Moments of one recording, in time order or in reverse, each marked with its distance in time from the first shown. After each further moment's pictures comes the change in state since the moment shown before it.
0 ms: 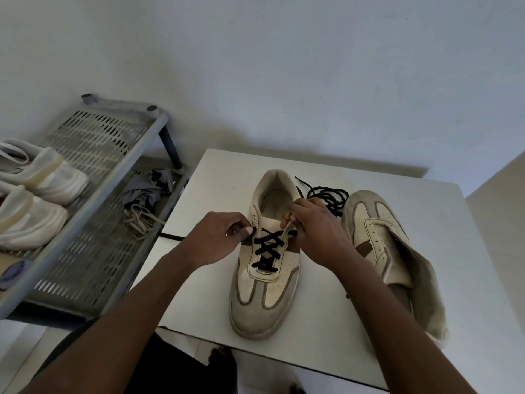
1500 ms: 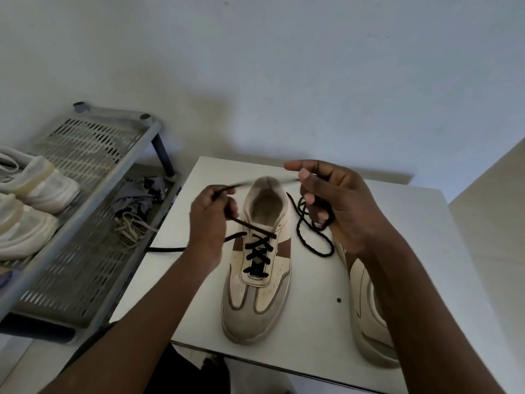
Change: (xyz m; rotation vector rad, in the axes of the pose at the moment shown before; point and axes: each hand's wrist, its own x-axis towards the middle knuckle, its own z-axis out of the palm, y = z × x) left_hand 0.014 0.053 -0.006 -0.962 0.539 -0.272; right_hand -0.004 -0.040 -0.093 1.237 0.053 0.179
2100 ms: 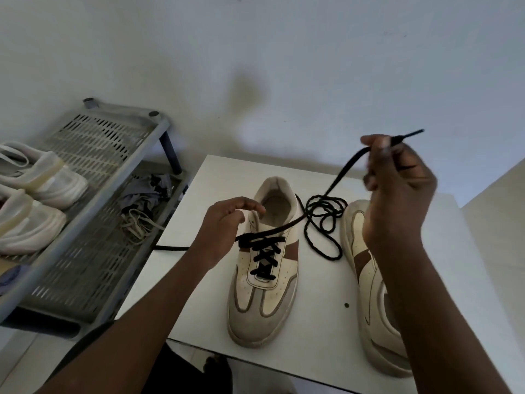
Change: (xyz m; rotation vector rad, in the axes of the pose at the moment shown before) left_hand 0.004 -0.011 -0.018 0.361 -0.344 0.126; right_hand 0.008 0.002 -0.009 -0.056 0.573 -0.474
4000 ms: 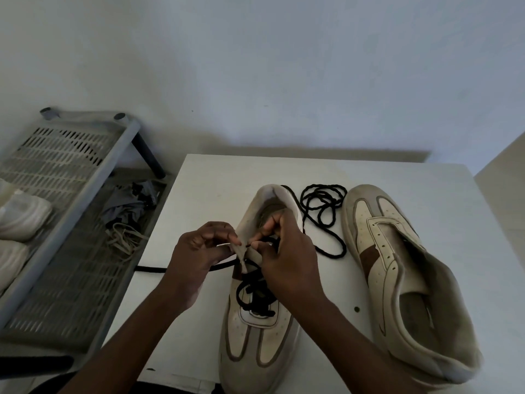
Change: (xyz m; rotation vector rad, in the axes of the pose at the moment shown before) left_hand -0.003 -0.044 -0.001 -0.300 -0.068 -0.143; right_hand -0.085 0.095 0.035 -0.633 -0.406 0.261
